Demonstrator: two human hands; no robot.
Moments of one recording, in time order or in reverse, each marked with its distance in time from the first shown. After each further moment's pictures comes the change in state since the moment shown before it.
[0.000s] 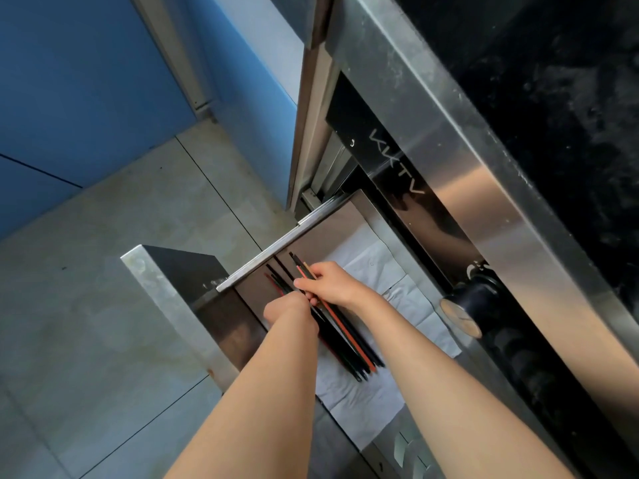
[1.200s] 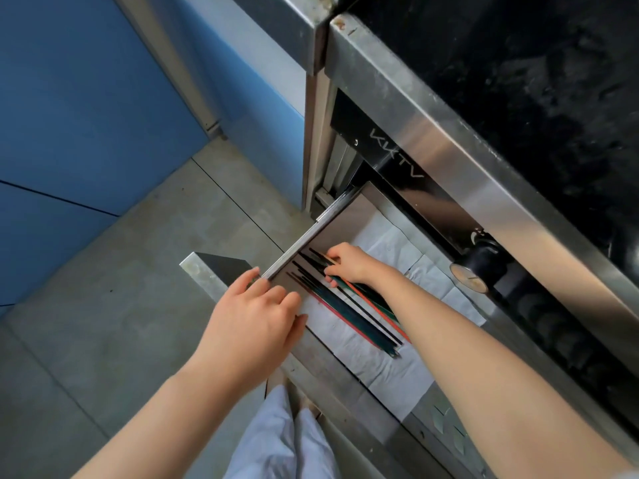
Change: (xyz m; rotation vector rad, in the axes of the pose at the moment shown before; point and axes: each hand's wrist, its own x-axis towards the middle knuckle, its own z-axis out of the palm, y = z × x) left_hand -0.071 0.075 -0.150 1.787 -0.213 2.058; right_hand -0.004 -0.024 -0.002 -0.266 0.064 -0.021
